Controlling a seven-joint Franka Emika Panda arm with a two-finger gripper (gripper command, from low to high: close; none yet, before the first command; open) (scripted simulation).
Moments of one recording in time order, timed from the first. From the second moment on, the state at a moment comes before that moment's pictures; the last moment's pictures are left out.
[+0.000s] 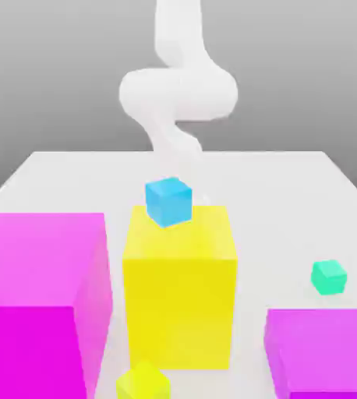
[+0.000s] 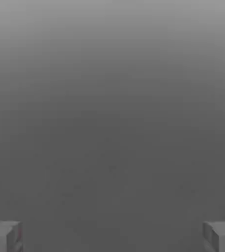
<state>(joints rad) 0.04 -0.72 0.04 -2.34 0.05 2.35 0.83</state>
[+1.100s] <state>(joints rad) 0.64 0.31 0.17 -2.71 -0.40 3.01 1.81</state>
